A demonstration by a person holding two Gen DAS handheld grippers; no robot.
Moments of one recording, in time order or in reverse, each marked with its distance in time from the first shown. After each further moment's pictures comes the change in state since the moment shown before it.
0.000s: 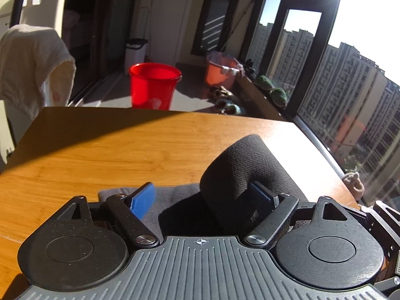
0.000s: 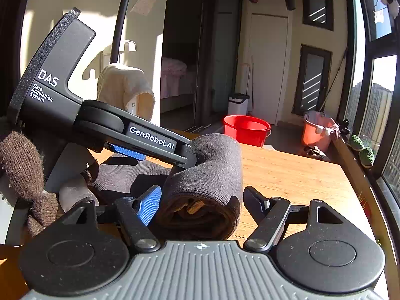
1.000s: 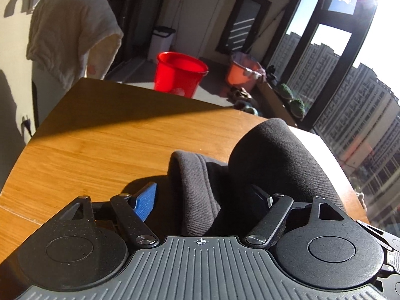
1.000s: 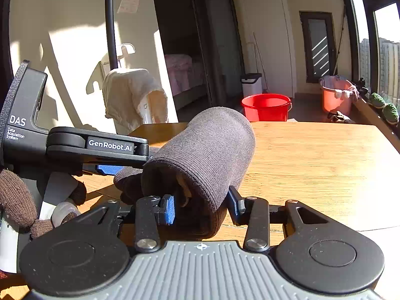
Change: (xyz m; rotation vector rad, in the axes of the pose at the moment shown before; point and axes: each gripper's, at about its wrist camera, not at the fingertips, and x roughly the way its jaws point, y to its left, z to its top) left arm -0.007 0.071 -0.002 -0.158 0.010 0.022; right arm 0.026 0.002 -0.004 0.060 0.034 0.048
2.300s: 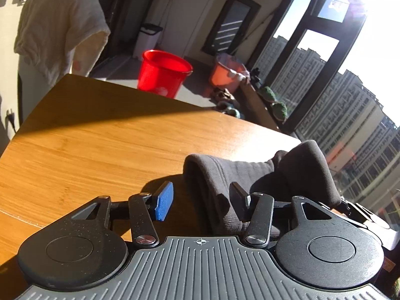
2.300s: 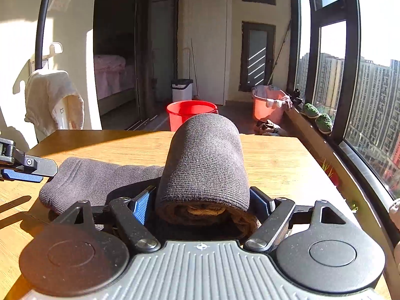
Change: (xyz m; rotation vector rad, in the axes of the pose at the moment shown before) left arm 0.005 -0.004 0.001 -0.020 0.014 -0.095; right arm 0.015 -0.050 0.005 0.009 -0.005 -0.321
